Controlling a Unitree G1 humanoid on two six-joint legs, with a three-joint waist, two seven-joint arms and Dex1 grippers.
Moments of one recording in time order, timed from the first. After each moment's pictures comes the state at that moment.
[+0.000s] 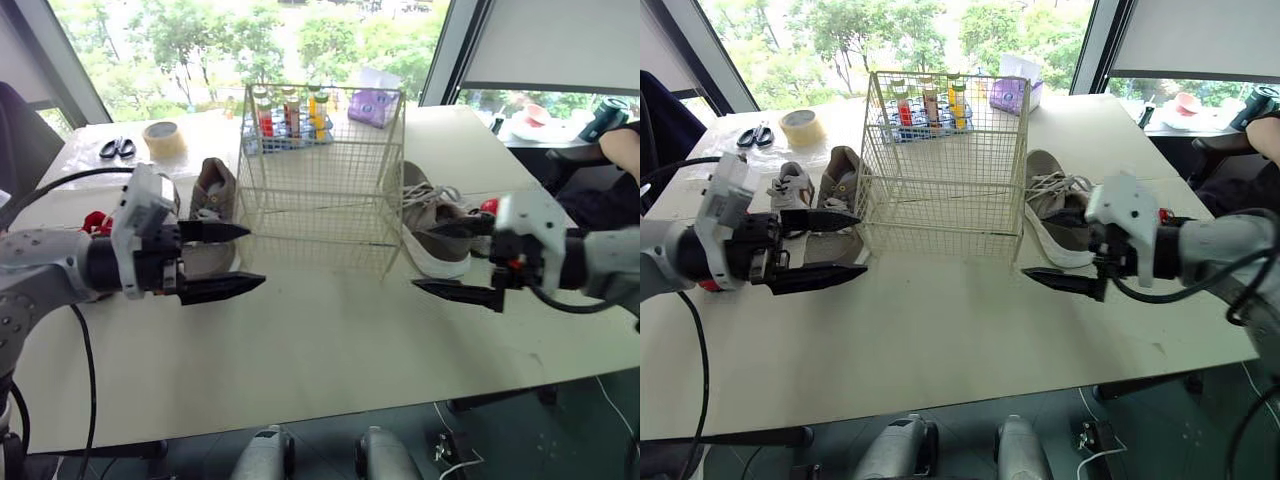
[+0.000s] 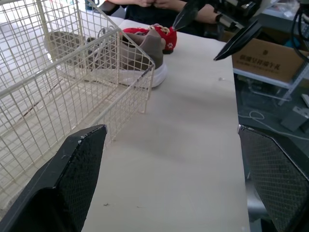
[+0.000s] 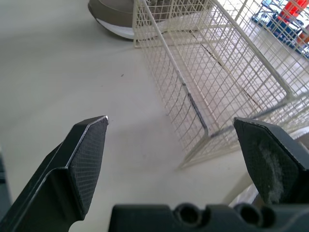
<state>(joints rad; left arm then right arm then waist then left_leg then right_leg) -0.40 1.00 0.30 -0.47 -1.03 0.92 -0.95 -0.43 -1.05 -0.09 -0.51 0.67 0.76 0.89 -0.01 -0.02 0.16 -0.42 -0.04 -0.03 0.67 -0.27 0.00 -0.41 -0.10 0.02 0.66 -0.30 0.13</state>
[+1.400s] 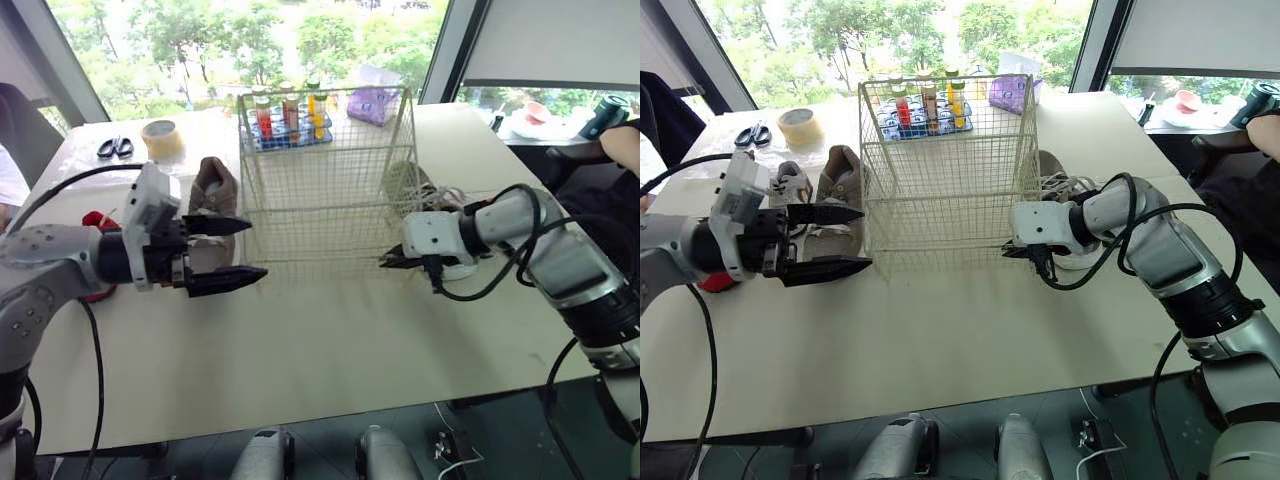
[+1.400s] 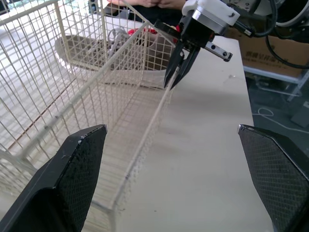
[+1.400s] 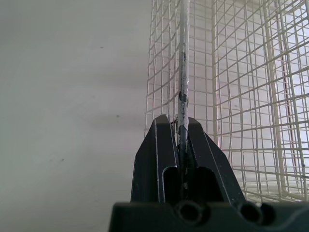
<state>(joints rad) -0.42 0.97 0.25 -0.43 -0.93 0.82 -0.98 -0.80 -0.90 0.38 -0.06 0.10 0.28 1.31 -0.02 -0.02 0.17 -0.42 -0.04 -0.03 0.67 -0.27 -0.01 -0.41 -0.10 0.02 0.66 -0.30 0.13</state>
